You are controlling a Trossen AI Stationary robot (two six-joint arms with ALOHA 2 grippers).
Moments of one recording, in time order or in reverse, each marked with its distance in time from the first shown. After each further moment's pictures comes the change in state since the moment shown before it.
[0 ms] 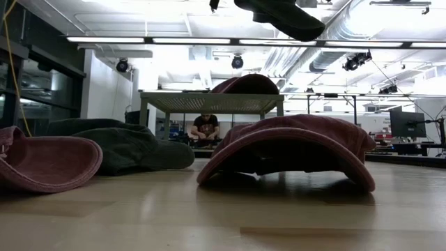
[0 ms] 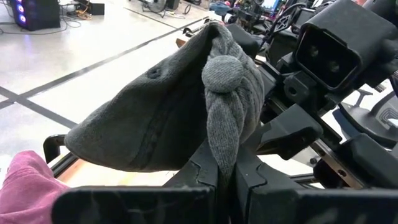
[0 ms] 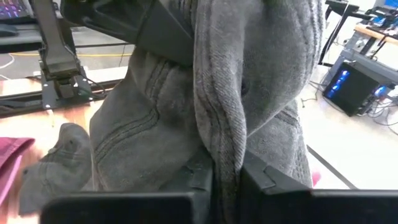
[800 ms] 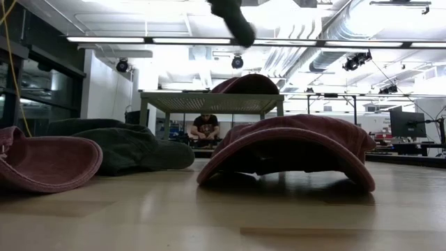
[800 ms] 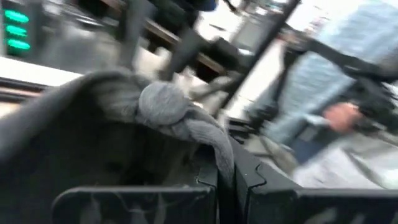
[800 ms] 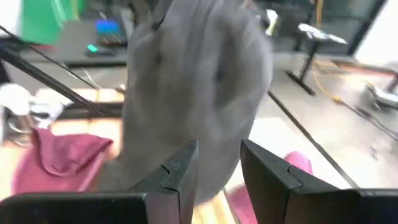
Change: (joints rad) left arm 0.159 -0.145 0.000 -0.250 0.789 0.069; right arm -0.018 -0.054 0.000 0.100 -0.311 -0.153
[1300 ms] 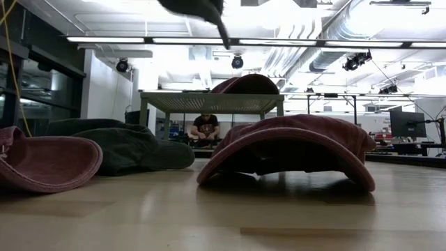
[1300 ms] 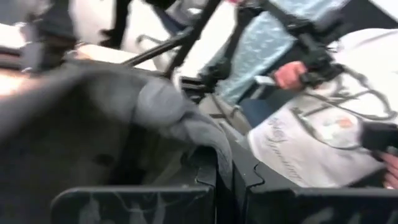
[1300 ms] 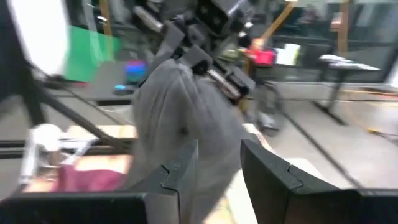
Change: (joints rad) left arm 0.079 -0.017 0.000 -0.247 0.313 0.165; right arm -0.130 0.041 0.000 0.186 -0.253 -0.005
